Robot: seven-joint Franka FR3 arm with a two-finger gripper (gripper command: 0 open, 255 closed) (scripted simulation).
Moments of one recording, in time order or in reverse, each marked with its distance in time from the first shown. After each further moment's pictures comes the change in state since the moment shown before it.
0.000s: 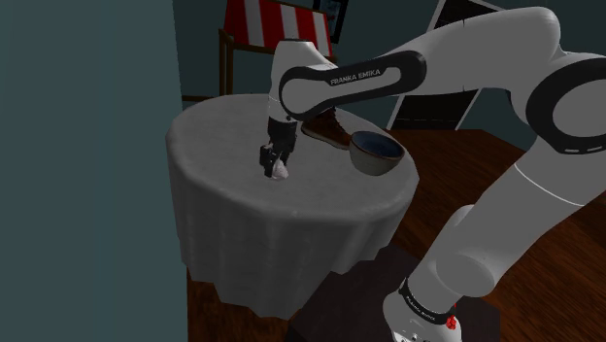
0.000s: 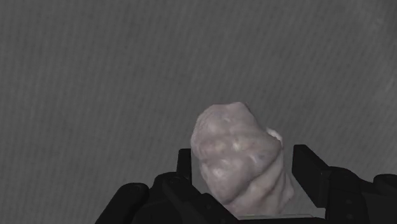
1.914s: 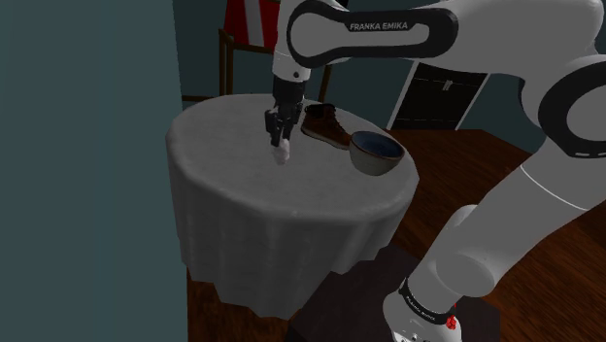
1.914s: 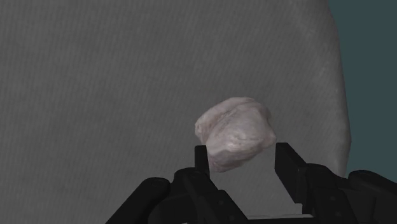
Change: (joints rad) arm -0.003 -0.045 -0.007 0.209 0.005 -0.255 -0.006
